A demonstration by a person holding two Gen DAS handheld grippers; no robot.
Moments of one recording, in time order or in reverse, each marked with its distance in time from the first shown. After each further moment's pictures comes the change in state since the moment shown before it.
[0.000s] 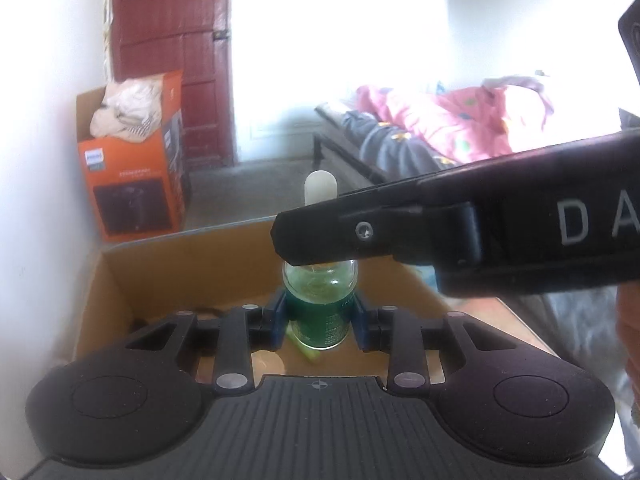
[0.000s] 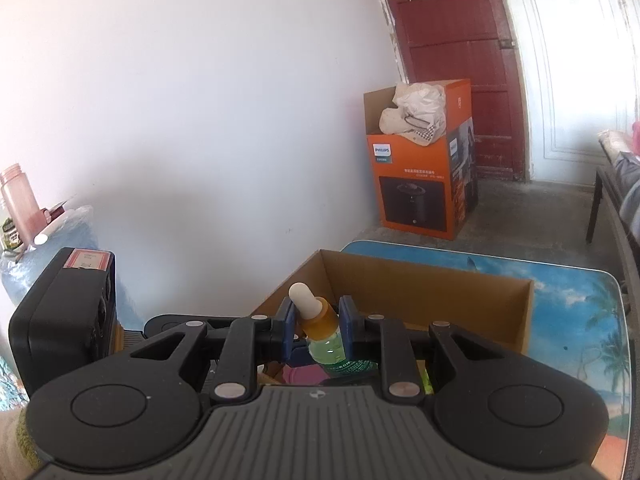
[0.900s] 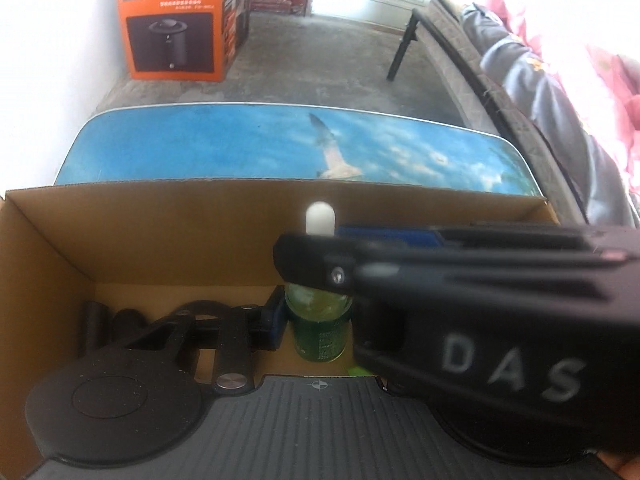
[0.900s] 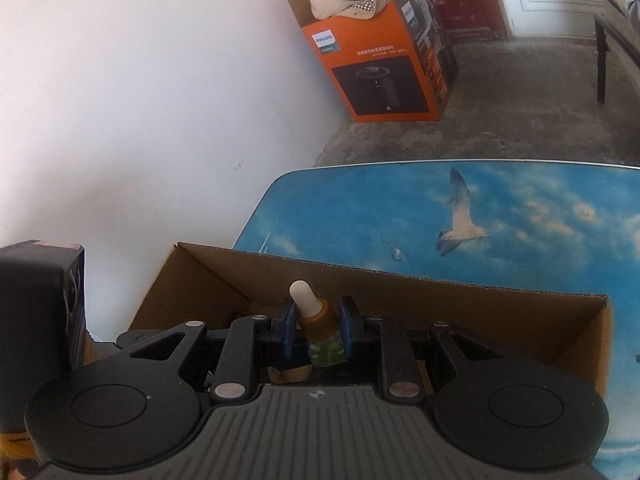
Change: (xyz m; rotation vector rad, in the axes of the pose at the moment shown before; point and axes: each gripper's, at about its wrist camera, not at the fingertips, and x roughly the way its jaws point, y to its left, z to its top) left arm 0.195 0.084 0.036 -0.308 0.435 0.090; right arm 0.207 -0.145 0.016 0.287 0.307 0.024
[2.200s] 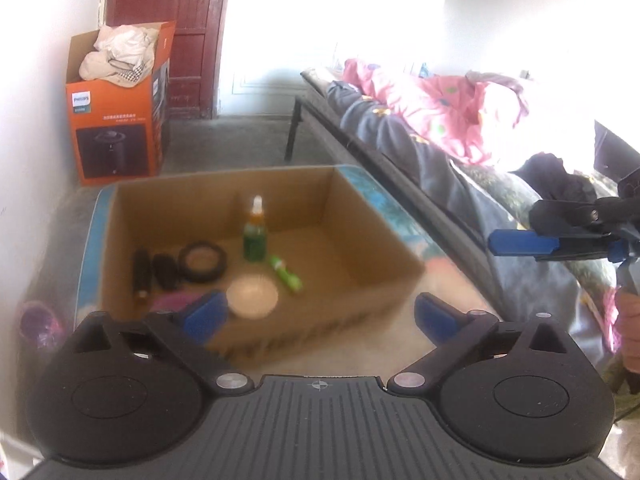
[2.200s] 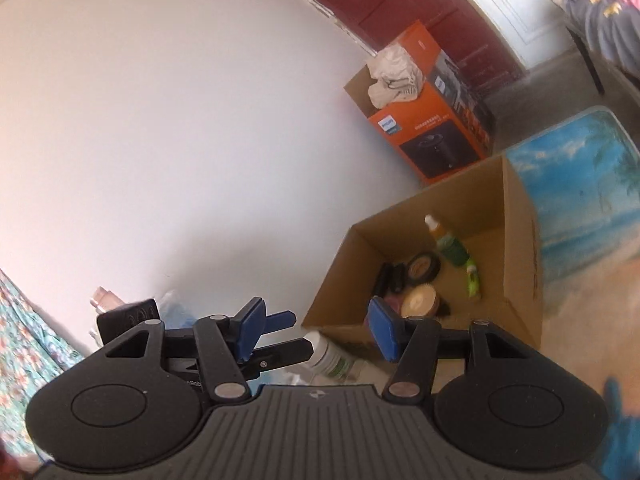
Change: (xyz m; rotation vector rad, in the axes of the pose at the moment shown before) left arm -0.204 -0.004 -0.184 0.238 -0.308 -0.212; right arm -0.257 0.039 -0.203 0.203 -0.304 0.330
